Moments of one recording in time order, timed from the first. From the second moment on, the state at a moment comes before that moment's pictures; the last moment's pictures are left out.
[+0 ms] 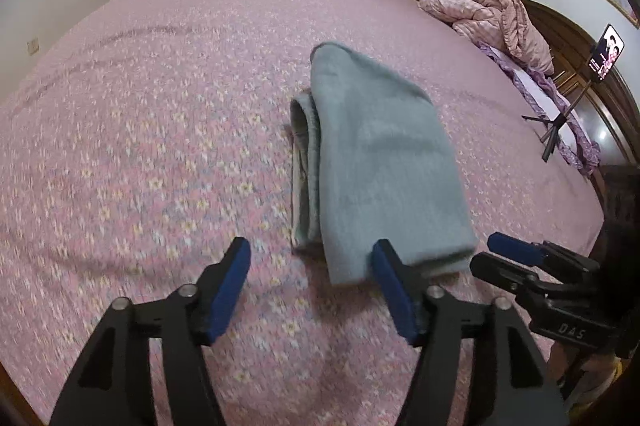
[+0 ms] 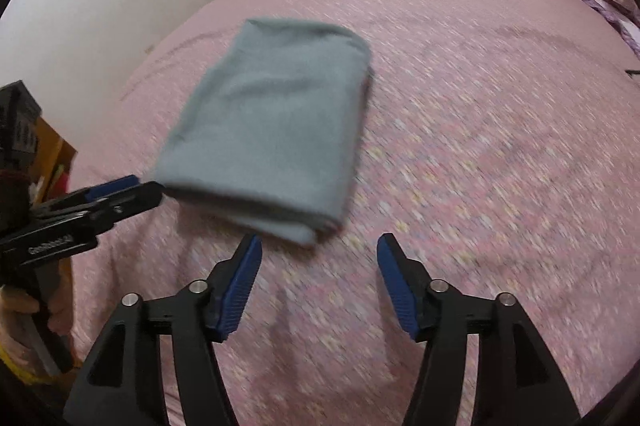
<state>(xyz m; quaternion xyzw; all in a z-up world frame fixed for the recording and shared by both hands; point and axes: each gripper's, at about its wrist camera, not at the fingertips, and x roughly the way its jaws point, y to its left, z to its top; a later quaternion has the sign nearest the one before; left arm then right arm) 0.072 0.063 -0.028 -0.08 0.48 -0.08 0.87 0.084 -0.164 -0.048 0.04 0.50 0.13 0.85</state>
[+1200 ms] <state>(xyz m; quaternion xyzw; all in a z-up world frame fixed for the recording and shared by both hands) 0.062 0.015 -0.083 -0.03 0.53 -0.04 0.85 0.069 -0.162 -0.087 -0.01 0.50 0.05 0.86</state>
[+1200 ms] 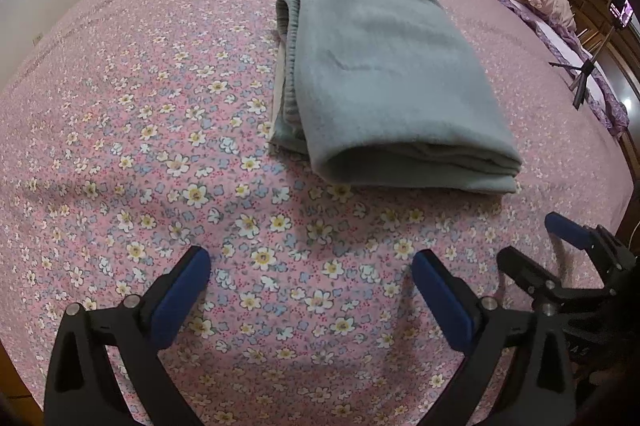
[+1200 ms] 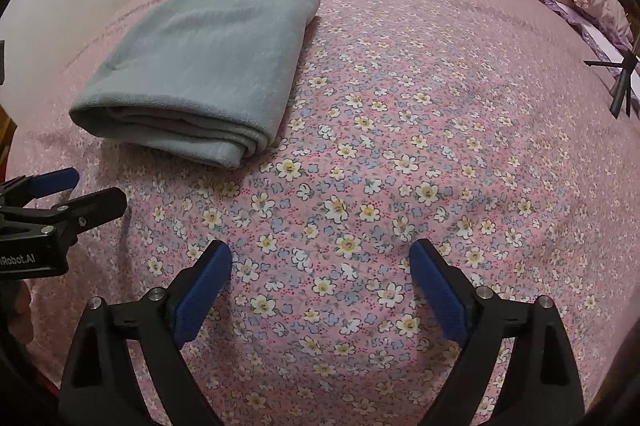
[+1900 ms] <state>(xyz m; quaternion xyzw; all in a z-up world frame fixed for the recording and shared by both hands) 0.063 0.004 -0.086 -0.01 0.53 -0.03 0.85 0.071 -0.157 -0.091 -0.01 0.50 0.05 0.86</state>
